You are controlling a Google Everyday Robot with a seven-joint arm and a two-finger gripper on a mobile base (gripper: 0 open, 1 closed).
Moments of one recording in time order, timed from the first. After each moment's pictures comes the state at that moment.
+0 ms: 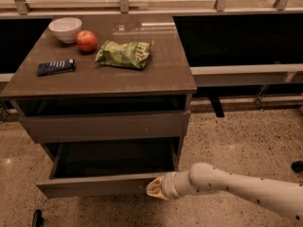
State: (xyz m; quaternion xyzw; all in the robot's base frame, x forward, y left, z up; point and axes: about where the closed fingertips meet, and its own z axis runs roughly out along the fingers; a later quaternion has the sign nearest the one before) arm 0.477 -0.011 0.400 -0.64 0.65 0.23 0.33
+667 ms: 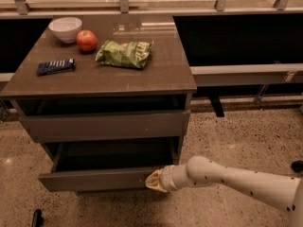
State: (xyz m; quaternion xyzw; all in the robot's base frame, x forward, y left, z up) arm 0.510 -0.010 0.396 -0.64 0.65 0.22 0.34
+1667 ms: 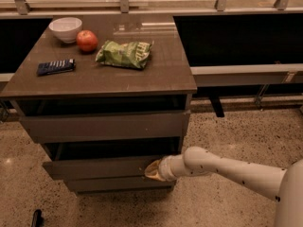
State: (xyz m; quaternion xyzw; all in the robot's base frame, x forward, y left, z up) arm 0.555 -0.007 0.399 -0.64 0.65 0.20 0.35
